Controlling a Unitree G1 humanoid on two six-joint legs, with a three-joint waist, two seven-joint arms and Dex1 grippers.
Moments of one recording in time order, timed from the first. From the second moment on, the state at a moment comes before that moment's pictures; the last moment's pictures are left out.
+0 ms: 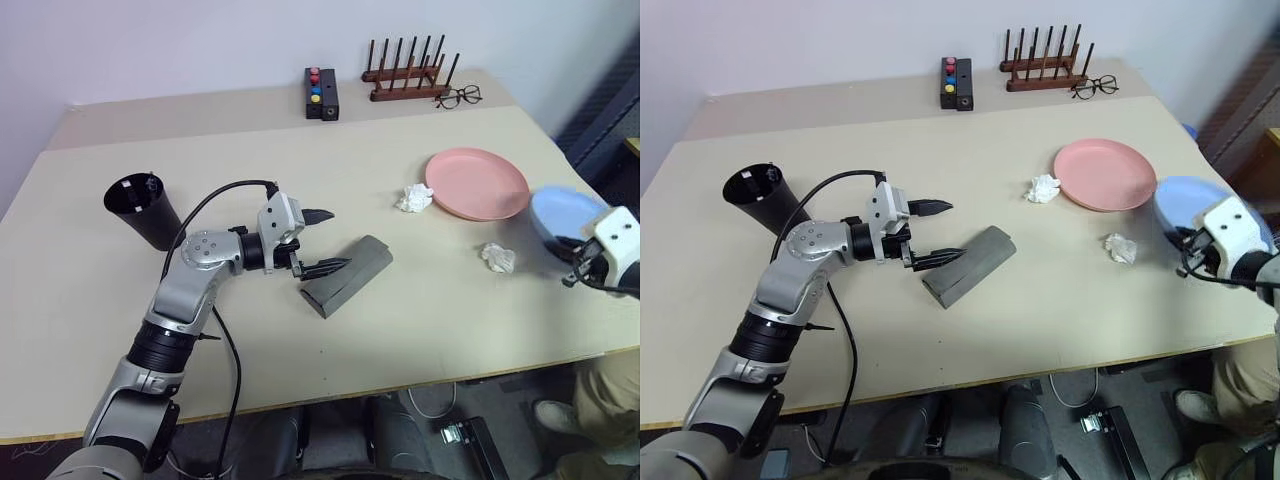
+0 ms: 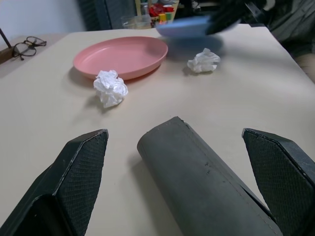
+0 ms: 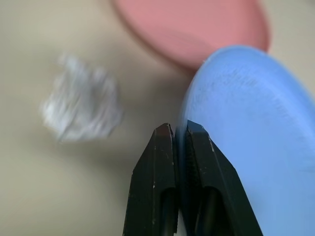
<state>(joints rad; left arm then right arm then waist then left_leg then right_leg) -0.52 0.41 -0.18 -0.04 -0.28 0.27 -0.97 -0.21 -0.98 -0.31 0.33 0.17 0.10 0.87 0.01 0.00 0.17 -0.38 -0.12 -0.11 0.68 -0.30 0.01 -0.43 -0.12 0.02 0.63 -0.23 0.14</state>
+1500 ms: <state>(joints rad) -0.41 0.42 -0.18 -0.15 -0.27 0.34 -0.89 -0.82 -0.78 -0.05 0.82 0.07 -0.13 1.00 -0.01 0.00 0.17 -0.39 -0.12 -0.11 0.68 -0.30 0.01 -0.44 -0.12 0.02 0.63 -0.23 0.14</state>
